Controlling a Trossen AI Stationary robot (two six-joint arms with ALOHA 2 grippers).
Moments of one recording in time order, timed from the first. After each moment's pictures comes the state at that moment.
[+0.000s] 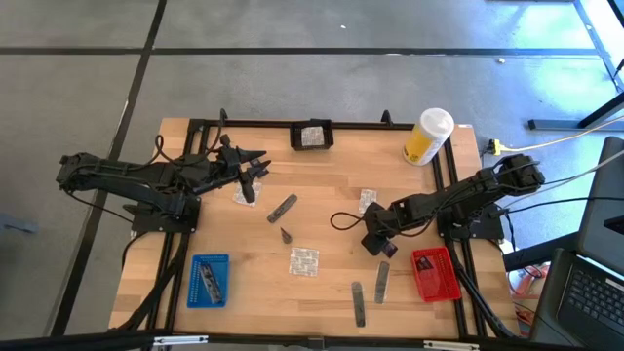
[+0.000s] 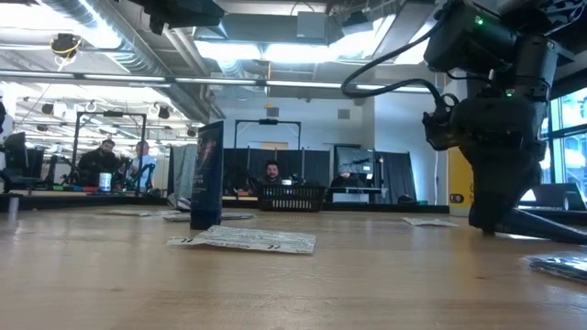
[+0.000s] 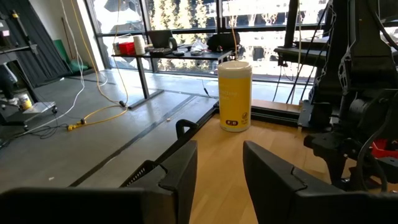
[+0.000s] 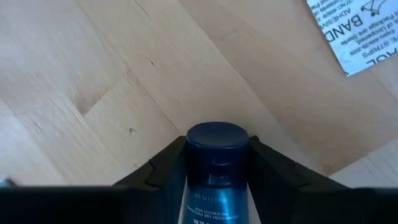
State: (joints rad) left arm -0.05 0.82 0.68 0.03 -0.58 -0.02; right arm 0.24 1.49 0.65 -0.42 0.01 0.95
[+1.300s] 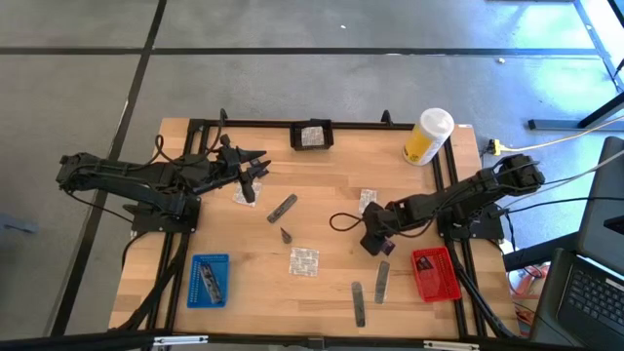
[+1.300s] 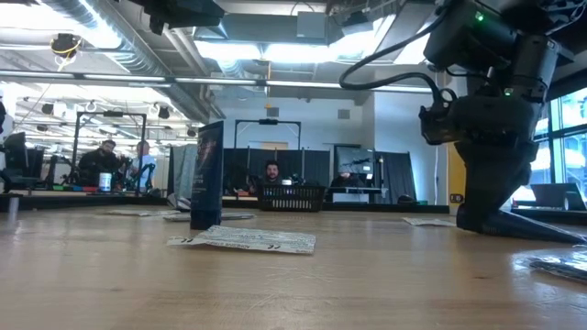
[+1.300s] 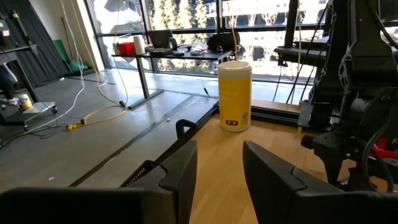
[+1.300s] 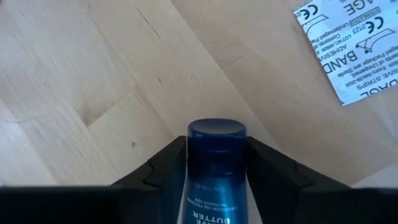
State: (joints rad) left arm -0.05 0.82 0.68 0.03 -0.58 -0.02; right arm 0.25 1.49 0.65 -0.39 0.06 0.90
